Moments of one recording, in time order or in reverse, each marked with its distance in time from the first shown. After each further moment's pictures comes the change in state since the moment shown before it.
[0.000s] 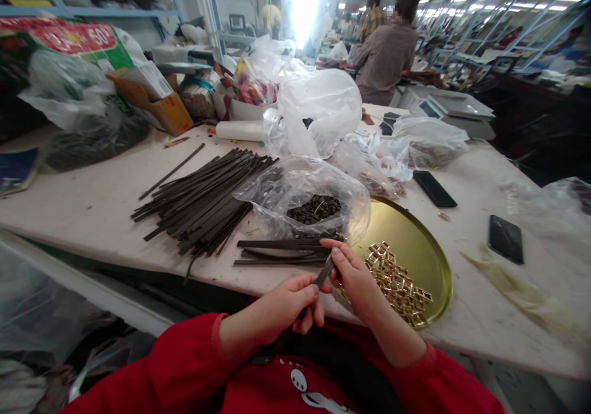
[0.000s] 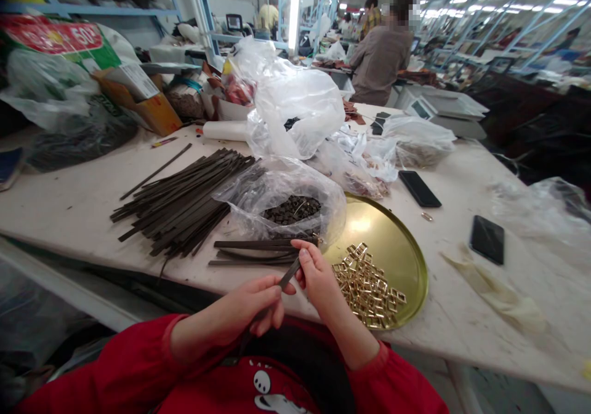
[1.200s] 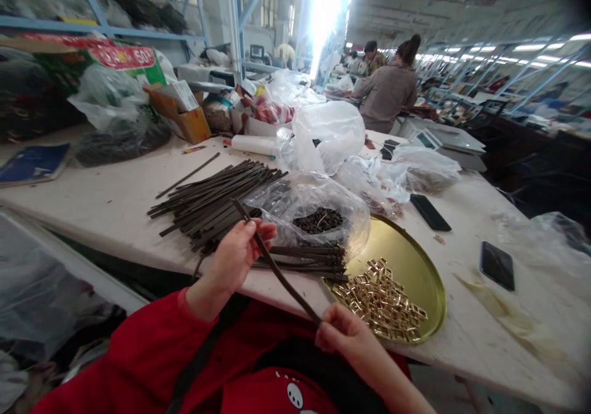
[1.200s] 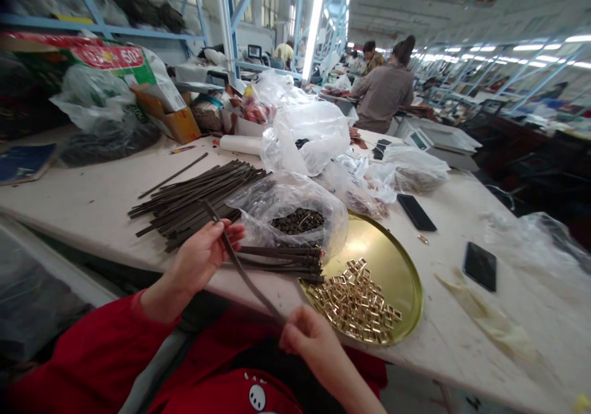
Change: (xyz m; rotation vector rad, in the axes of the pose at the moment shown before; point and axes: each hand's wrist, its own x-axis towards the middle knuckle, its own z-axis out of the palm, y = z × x) left_hand -0.028 0.043 -0.066 -0.423 0.578 0.575; right_hand -0.064 0.036 -0.009 -0.205 -0.334 0.117
